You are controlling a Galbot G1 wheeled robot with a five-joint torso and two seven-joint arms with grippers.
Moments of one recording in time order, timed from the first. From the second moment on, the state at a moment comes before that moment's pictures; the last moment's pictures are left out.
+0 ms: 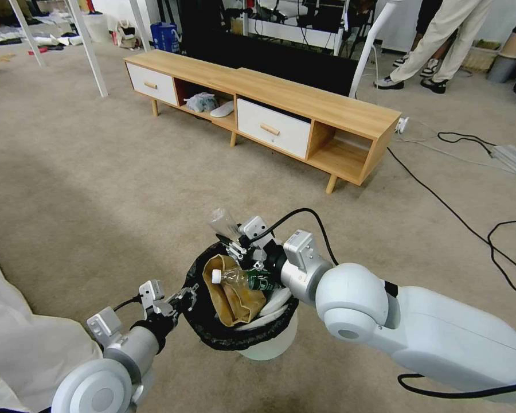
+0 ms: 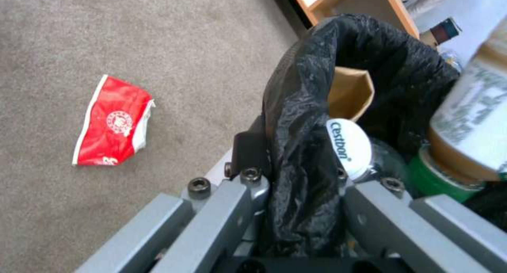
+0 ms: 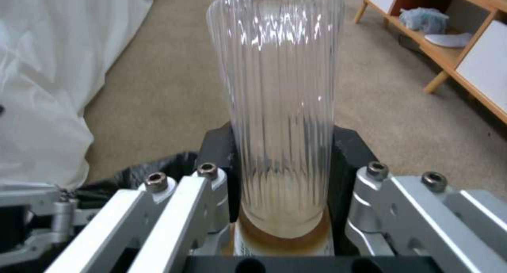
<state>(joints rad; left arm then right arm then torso) 1.57 -1.34 -0.60 -2.32 -1.08 0.59 -0.25 -0.37 0.84 -0.57 2.21 0.94 -0.52 0.45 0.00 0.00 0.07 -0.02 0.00</state>
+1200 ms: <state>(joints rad) 1.56 -1.31 -0.62 -2.31 -1.08 0.59 -0.24 -0.35 0.82 -0.61 2.20 0.91 -0.54 0.40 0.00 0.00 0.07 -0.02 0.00</state>
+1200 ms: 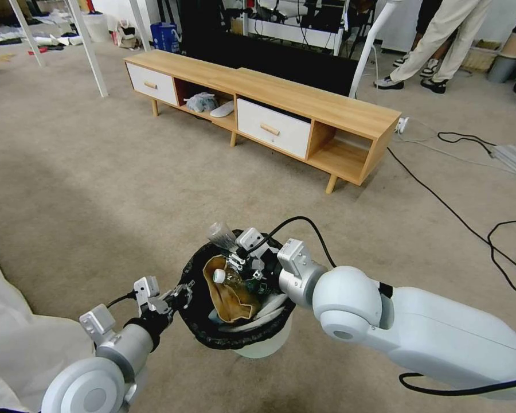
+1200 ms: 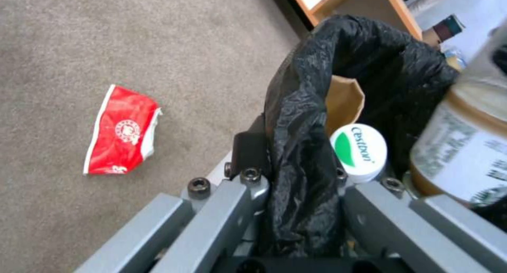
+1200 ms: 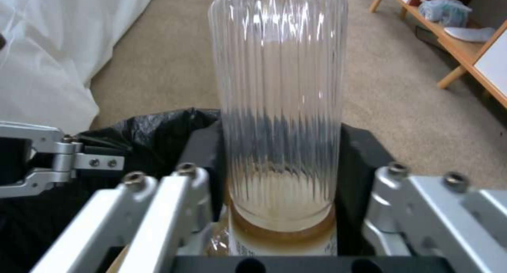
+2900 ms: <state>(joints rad) 1.59 -1.36 -0.66 -2.29 -0.88 0.54 -0.22 -0.28 0.80 -0.54 2.25 0.76 -0.44 0.37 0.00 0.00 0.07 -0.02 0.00</state>
